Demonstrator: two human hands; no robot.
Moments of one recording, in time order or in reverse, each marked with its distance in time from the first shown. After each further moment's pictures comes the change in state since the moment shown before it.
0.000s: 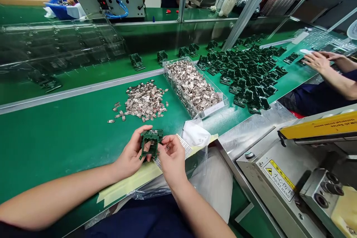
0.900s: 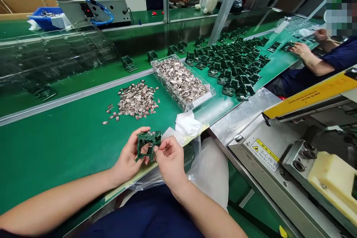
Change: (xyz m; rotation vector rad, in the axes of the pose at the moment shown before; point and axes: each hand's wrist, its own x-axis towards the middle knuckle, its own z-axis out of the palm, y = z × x) left_hand -0.017 0.014 0.026 -0.083 -0.035 -0.012; right_hand -0.030 -0.015 -0.006 -0.024 0.045 -0.008
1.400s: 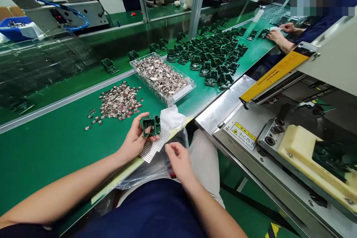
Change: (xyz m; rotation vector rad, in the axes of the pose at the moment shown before) left_hand 0.050 -0.016 0.028 0.029 -0.035 -0.087; right_hand -0.015 0.027 -0.089 -0.254 0.149 0.019
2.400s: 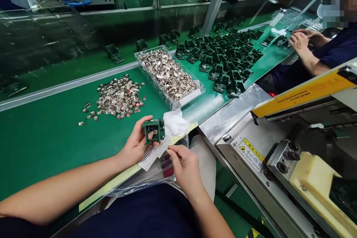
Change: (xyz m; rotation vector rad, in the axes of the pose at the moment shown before) left_hand 0.006 -0.016 0.002 -0.104 -0.026 0.049; right_hand 0.014 -0.039 -0.017 -0.428 -0.099 -0.287
